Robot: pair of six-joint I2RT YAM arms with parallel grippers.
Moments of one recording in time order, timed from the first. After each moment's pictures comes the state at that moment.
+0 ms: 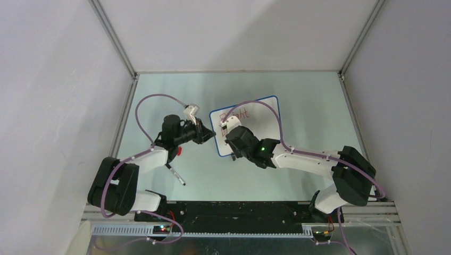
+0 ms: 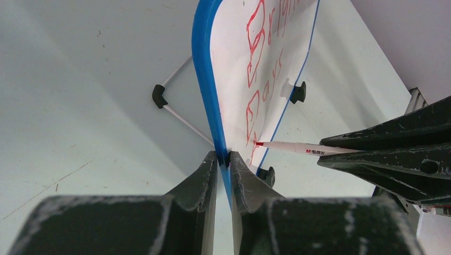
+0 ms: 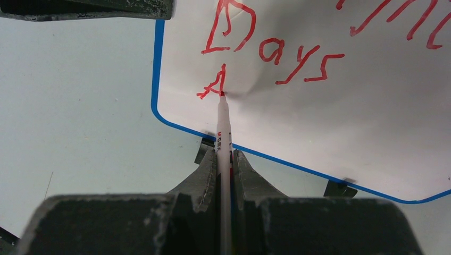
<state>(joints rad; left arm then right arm) -0.30 1.35 0.51 0.47 0.60 -0.33 1.04 1.52 1.01 -0.22 0.38 0.19</state>
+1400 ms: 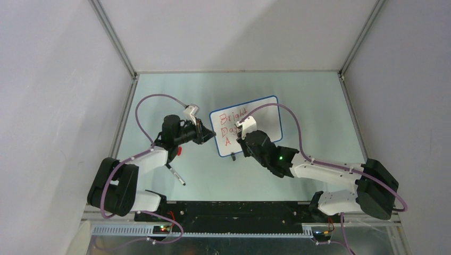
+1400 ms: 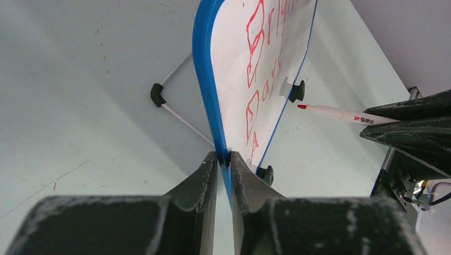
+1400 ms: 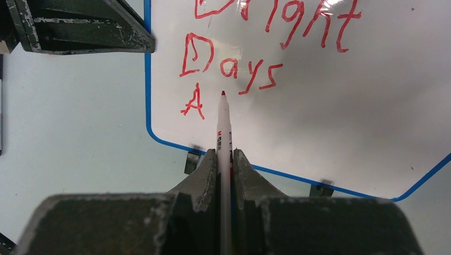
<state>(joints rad) -0.30 1.34 0.51 0.46 0.61 -0.33 1.03 1.29 0.80 0.00 0.43 0.18</state>
